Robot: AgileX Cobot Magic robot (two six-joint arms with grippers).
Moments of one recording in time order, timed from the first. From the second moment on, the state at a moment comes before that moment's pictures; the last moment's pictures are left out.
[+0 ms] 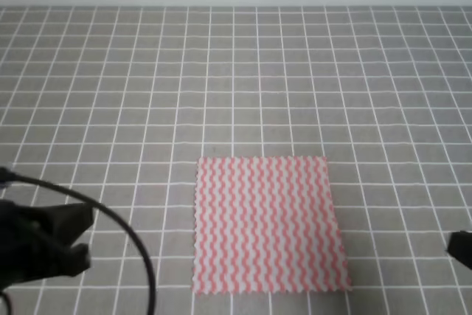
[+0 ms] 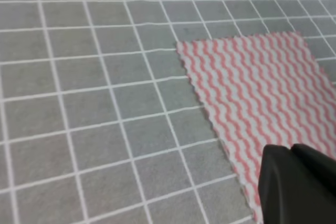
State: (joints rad) left arm -0.21 0.78 -0.46 -0.75 0.47 0.59; right arm 0.16 0.68 -0.40 0.76 0.58 -0.25
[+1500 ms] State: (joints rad) left arm -0.44 0.90 -0.46 -0.82 0.26 0.65; right arm 0.49 1.44 -0.53 0.94 0.36 -0.24
